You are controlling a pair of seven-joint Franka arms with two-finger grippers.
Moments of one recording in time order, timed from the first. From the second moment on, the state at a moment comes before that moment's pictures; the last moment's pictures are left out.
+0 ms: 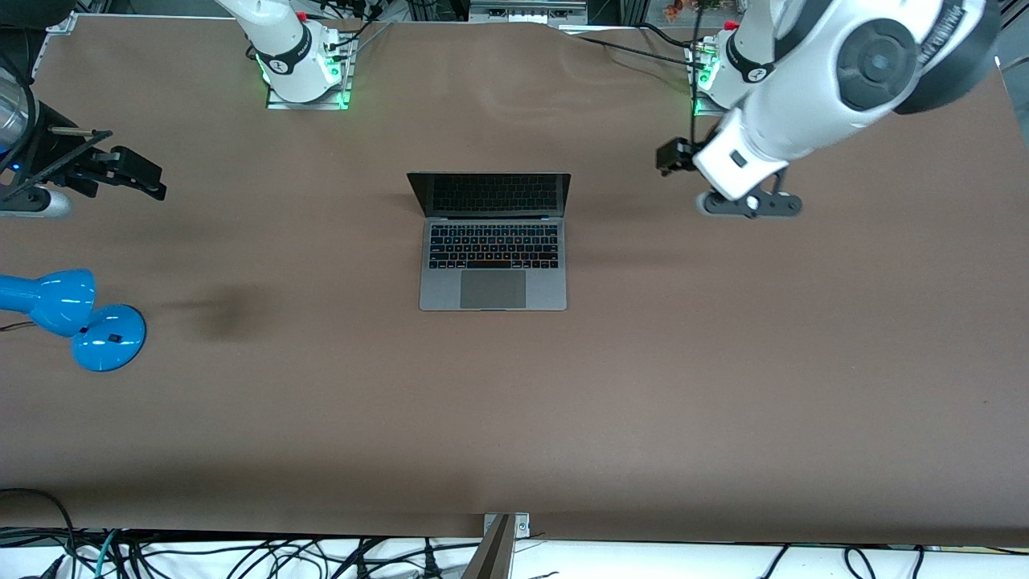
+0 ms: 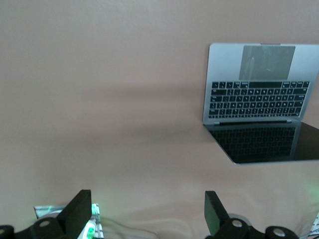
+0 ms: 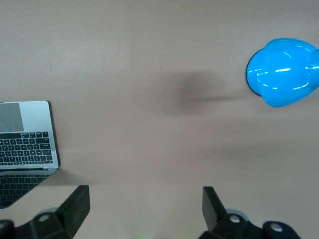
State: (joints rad) left arm -0.10 0.09 -0.33 -1.66 -0.19 1.51 -0.45; right arm 0.00 0.00 0.03 -1.65 0.00 1.58 0.06
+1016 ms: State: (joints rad) left arm -0.11 0.10 -0.58 -1.66 -0.26 1.51 -0.87; right arm 0.27 0.07 0.07 -1.68 0.02 1.45 0.09
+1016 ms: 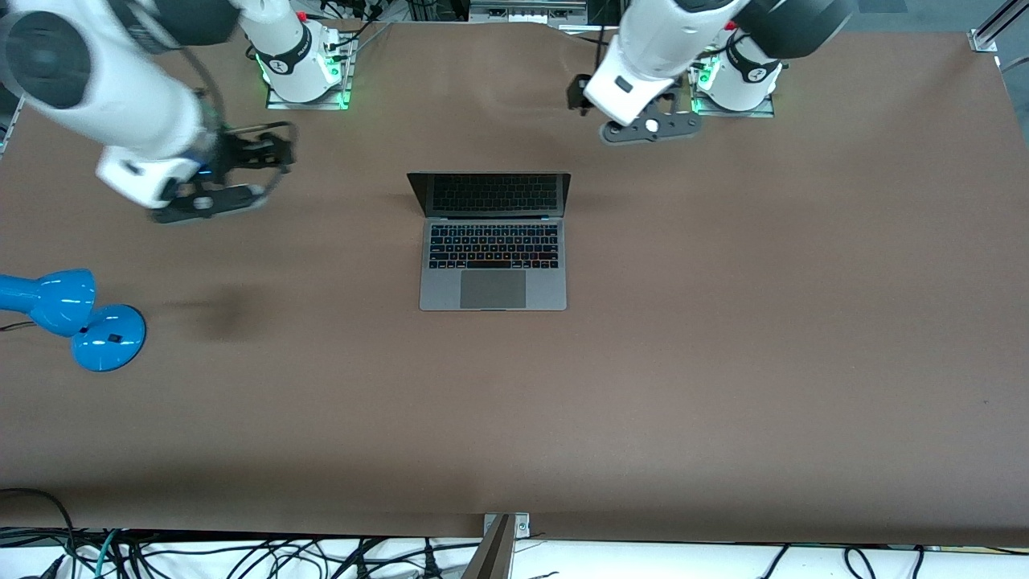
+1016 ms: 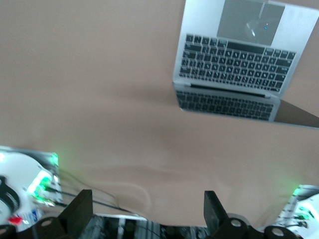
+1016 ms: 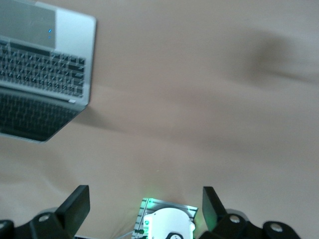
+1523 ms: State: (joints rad) left arm -0.17 0.24 -0.61 -1.67 -0.30 1.60 -1.03; right arm 0.31 0.07 0.30 -1.82 0.03 1.60 0.50
